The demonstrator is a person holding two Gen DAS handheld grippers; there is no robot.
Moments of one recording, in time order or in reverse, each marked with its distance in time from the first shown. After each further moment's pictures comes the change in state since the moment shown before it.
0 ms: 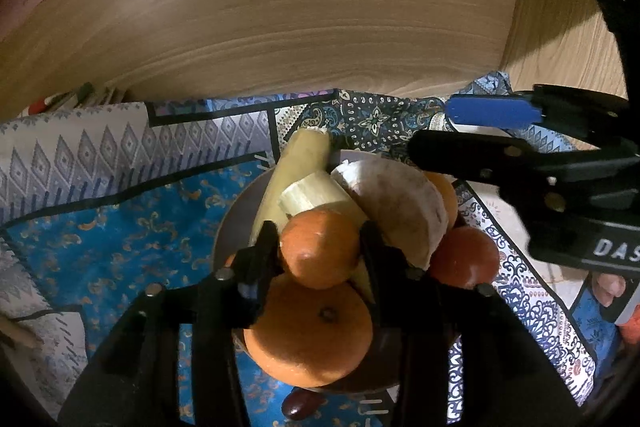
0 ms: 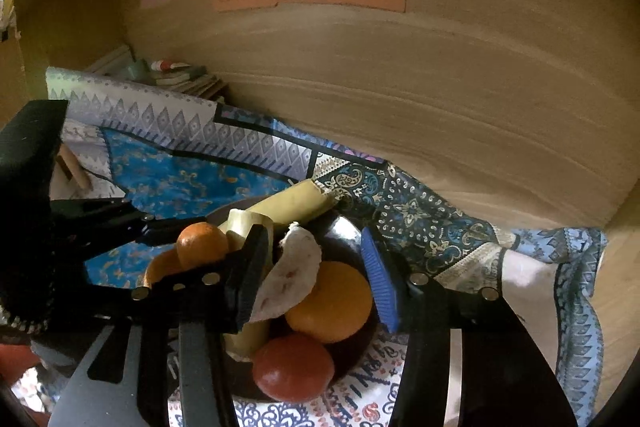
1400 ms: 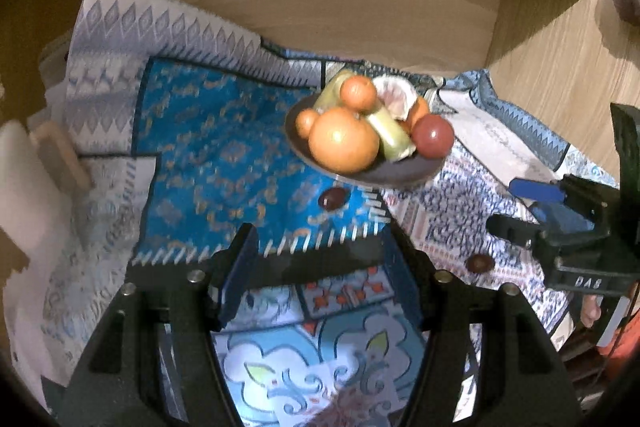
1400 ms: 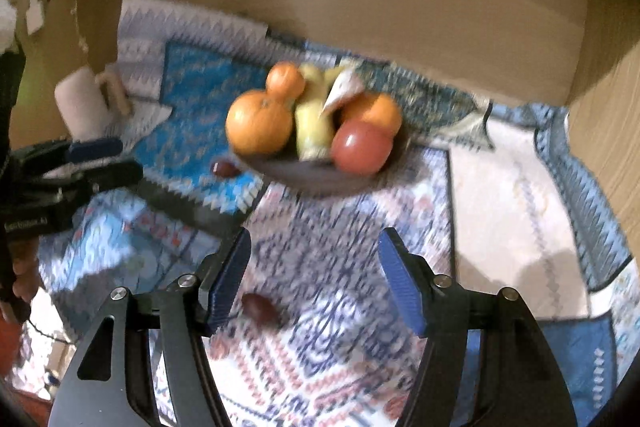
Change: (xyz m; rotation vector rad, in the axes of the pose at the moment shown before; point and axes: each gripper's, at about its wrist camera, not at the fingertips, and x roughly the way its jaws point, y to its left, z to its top) left arm -0.128 0.015 -0.135 -0.124 -0.053 0.047; right arm -0.067 0.069 -0.137 0.073 0.064 -0.034
